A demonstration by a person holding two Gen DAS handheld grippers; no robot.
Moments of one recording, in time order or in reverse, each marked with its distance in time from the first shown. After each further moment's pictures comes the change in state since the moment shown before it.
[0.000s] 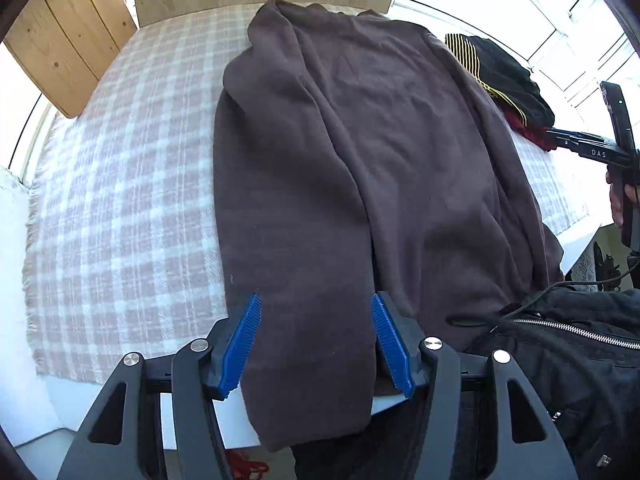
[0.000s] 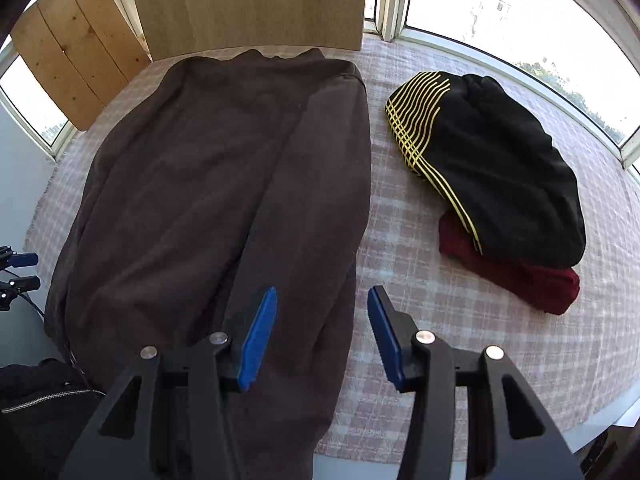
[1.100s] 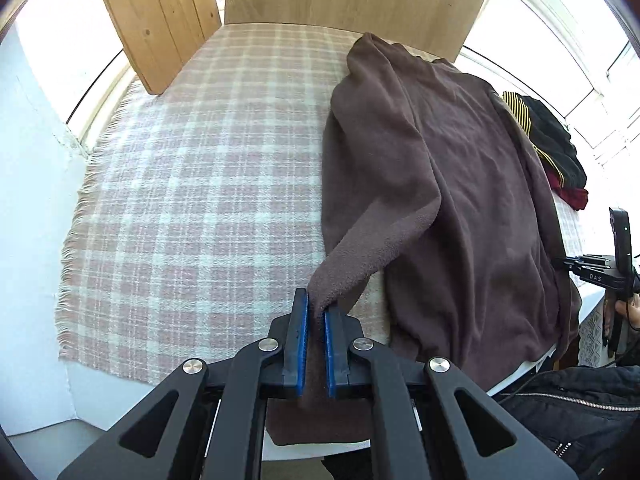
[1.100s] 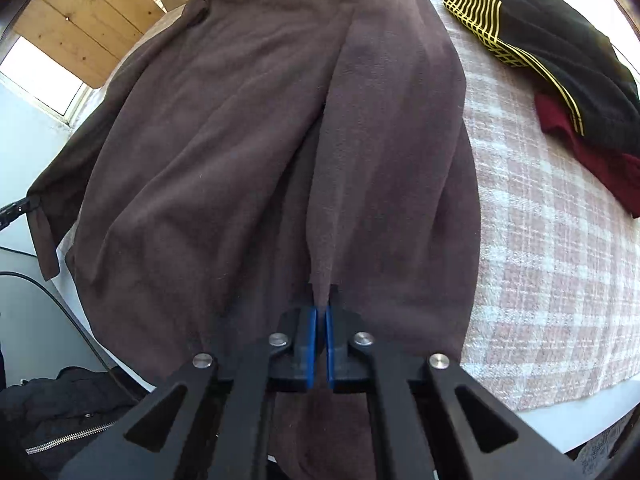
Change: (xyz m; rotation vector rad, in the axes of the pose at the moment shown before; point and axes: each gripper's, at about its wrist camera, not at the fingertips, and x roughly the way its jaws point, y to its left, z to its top) left arm -0.030 0.110 0.005 -0.200 -0.125 0.097; right arm 0.047 0.044 -0.051 0.094 0.122 0.140
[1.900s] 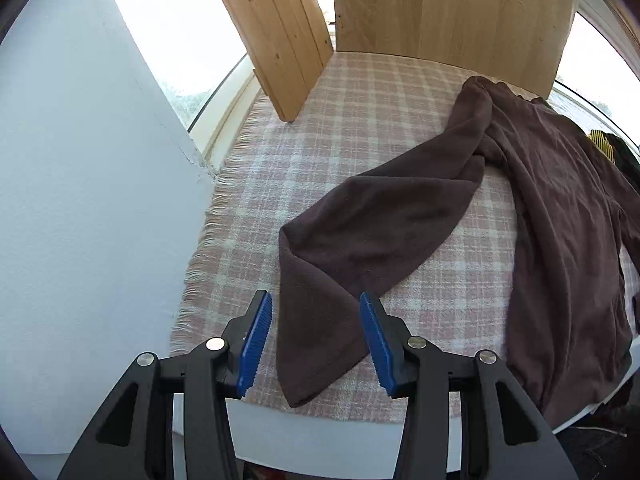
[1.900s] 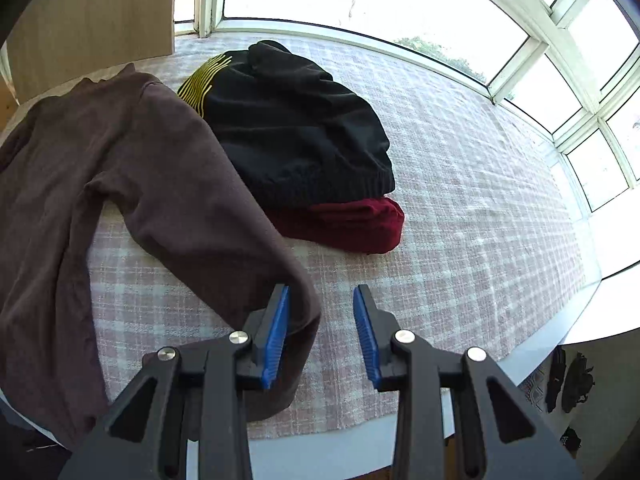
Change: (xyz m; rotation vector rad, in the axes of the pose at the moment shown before) left arm -0.011 0.030 0.001 0.007 -0.046 0.195; right arm -0.144 -0.111 0.007 0.104 -0.196 -0.481
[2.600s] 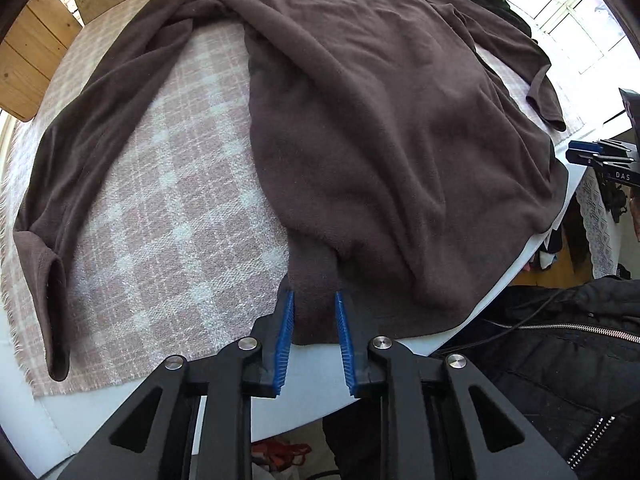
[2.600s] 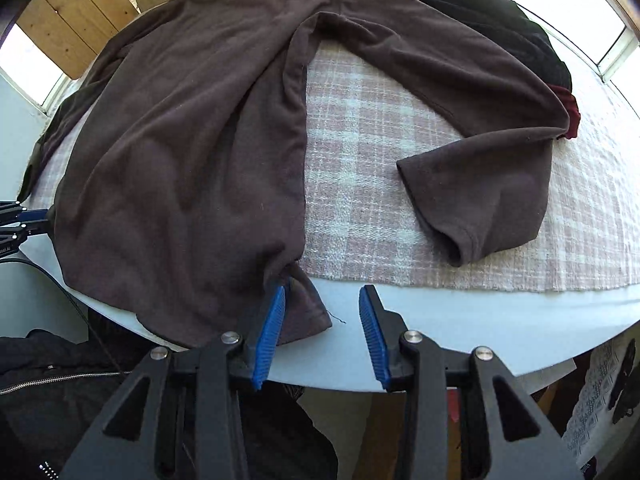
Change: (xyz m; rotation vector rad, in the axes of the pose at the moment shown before) left arm 0.024 -0.152 -0.083 0.411 0.250 -0.300; right arm -0.003 0.139 -0.136 -0.098 0.166 0.283
